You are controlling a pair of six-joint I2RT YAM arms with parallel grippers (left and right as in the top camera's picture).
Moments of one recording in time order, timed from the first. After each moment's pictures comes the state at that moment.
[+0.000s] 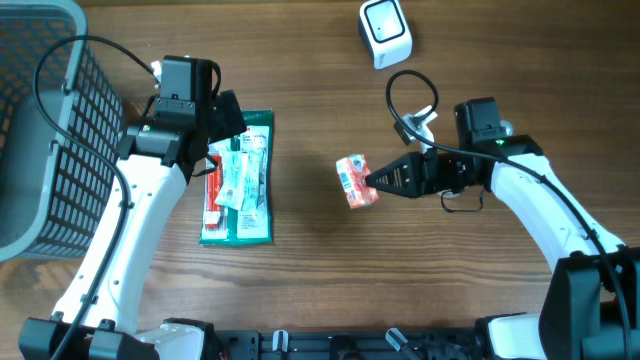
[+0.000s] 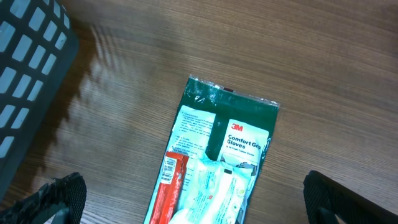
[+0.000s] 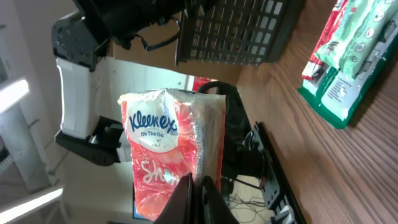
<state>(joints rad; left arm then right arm) -0.16 1.45 1.26 -0.80 -0.25 -0.42 0.13 1.57 0.96 -0.75 -1.56 0.00</state>
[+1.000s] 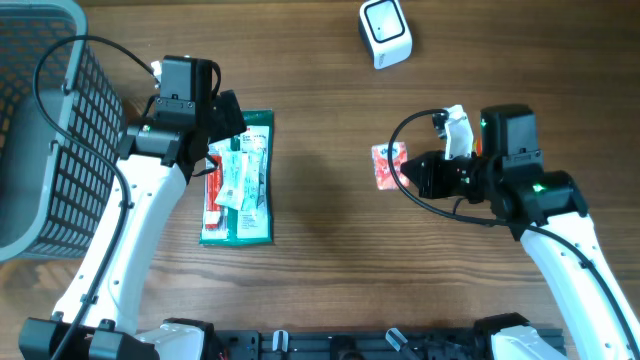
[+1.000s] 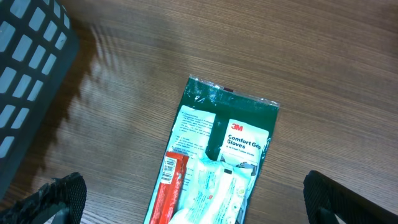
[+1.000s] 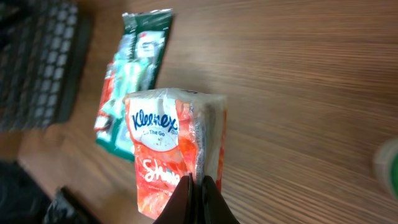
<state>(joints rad) -0.16 1.45 1.26 -0.80 -0.25 -0.42 0.19 1.19 0.96 -0.71 -0.52 0.24</state>
